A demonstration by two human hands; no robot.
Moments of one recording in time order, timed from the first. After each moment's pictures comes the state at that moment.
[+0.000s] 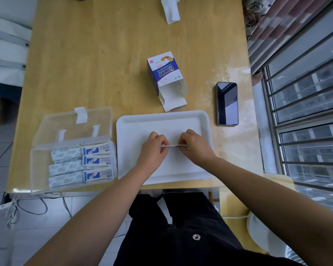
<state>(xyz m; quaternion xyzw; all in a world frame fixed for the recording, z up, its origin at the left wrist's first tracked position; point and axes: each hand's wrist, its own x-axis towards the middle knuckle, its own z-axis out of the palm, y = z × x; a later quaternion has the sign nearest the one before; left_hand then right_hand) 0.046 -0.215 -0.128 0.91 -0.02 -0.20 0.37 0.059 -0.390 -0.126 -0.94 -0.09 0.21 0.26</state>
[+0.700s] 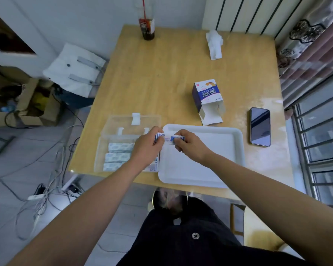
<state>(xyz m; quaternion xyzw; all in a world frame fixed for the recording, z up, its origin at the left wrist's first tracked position) 0.028 -0.098 -0.045 0.91 0.09 -0.11 0.39 0.062 -0.267 -0.049 -0.81 -0.05 0.30 0.50</state>
